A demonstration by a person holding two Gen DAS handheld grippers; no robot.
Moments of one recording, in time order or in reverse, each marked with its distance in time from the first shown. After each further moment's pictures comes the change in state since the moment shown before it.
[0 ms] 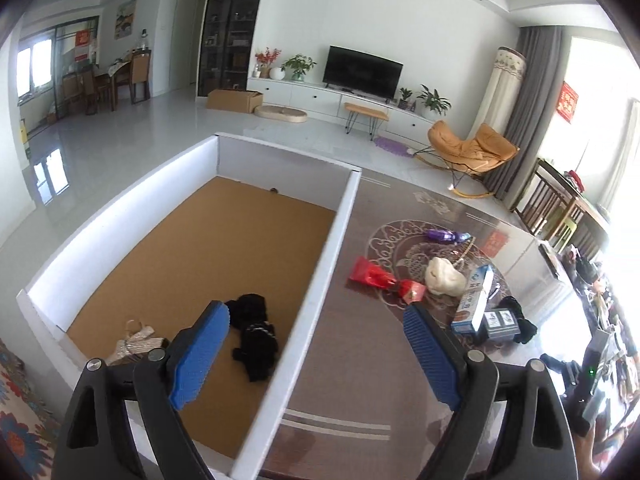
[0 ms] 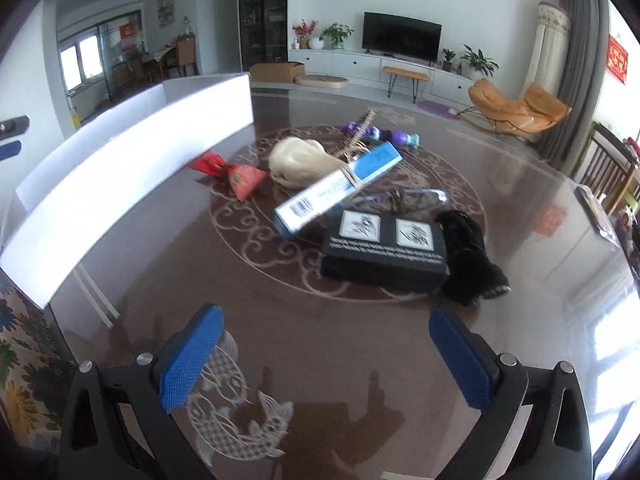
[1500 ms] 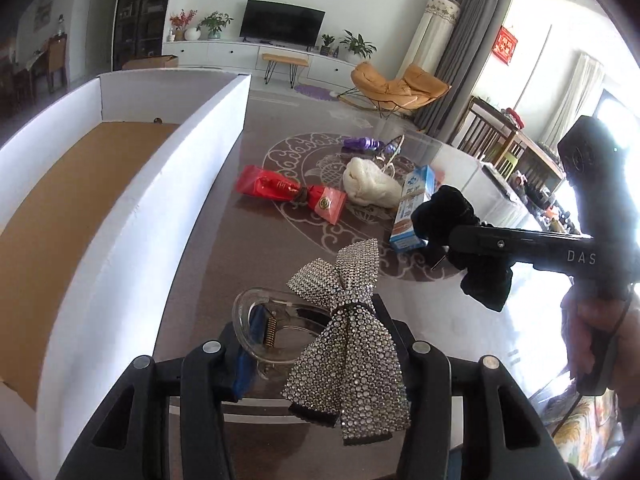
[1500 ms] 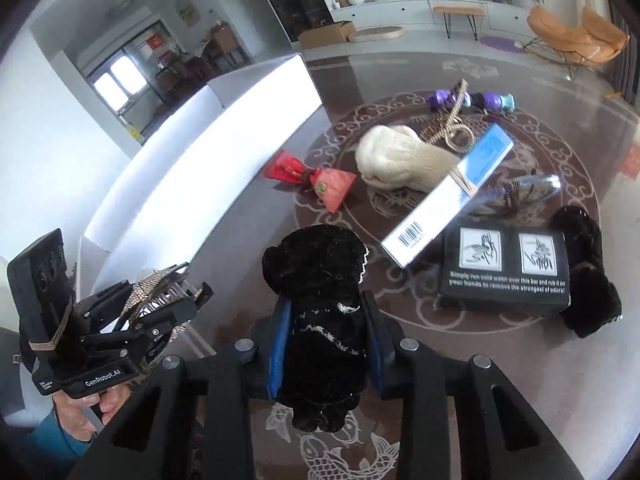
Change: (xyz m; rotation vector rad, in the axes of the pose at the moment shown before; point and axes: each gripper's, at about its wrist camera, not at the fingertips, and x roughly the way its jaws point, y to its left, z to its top) left arm 0.060 -0.050 -0.064 0.107 0.151 -0.250; right arm 0.017 0.024 0.067 0.107 0.136 0.414
